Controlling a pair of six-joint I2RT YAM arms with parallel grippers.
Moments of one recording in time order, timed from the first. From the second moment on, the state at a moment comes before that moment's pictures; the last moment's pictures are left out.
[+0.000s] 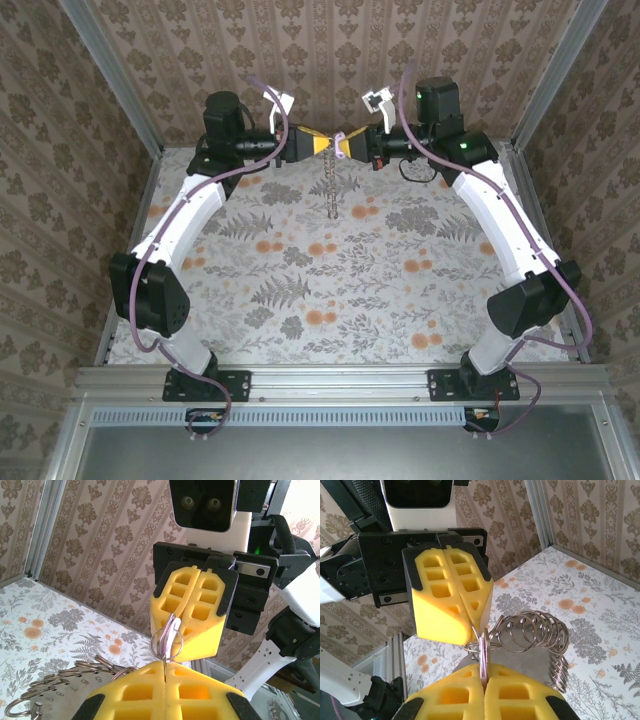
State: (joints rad) left arm -0.38 1.68 1.61 0.04 1.23 -0.47; right arm 0.32 1.69 1.90 -0.65 -0.83 0.05
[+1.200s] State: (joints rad) left arm -0.37 1.67 1.60 0.01 1.20 -0.44; right arm 0.32 1.77 2.02 -0.75 -0.79 0.02
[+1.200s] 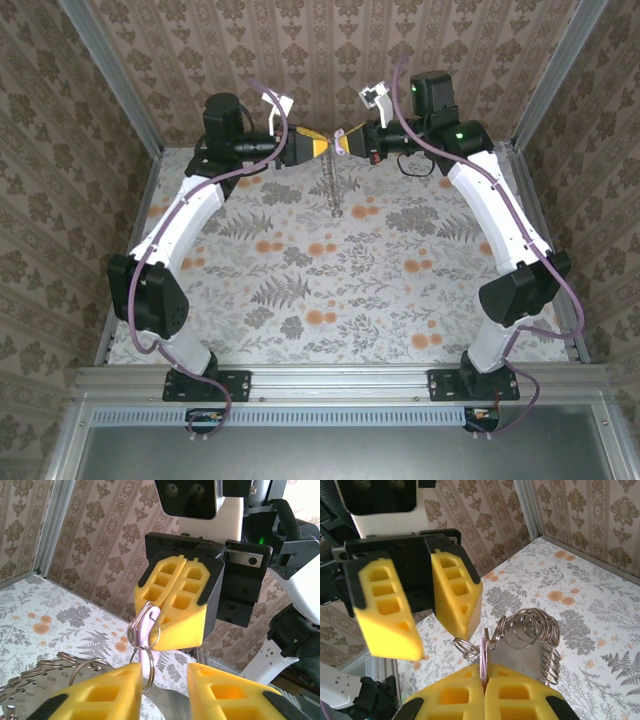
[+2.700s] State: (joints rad) left arm -0.19 1.49 1.37 0.09 1.06 -0.52; right arm 0.38 2.17 2.06 -0.60 -0.76 0.17
